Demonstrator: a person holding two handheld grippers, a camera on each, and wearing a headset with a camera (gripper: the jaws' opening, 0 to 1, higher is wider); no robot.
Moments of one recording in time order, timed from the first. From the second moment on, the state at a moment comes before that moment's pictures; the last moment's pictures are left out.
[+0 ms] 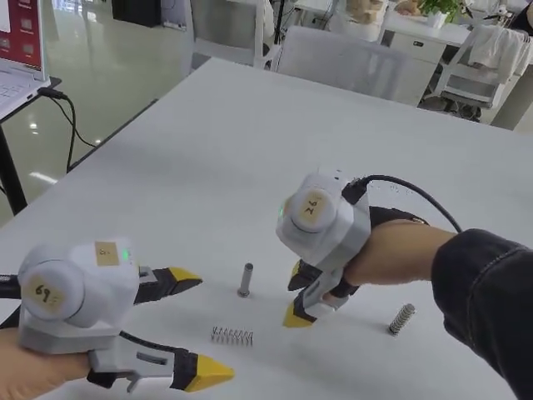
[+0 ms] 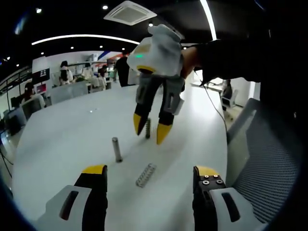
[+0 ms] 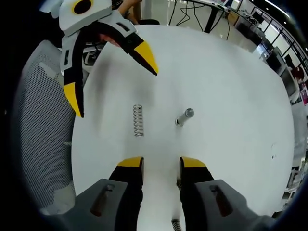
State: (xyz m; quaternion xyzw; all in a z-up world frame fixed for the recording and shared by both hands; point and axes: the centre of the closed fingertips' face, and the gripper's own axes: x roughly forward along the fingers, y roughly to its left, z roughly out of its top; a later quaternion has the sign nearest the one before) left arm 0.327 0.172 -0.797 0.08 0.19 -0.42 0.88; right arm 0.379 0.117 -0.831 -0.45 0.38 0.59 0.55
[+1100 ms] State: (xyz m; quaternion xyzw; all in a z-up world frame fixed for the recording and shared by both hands) left arm 0.321 0.177 -0.804 0.08 0.20 -0.42 0.88; right arm 0.341 0.152 -0.858 -0.46 0.37 0.63 0.51
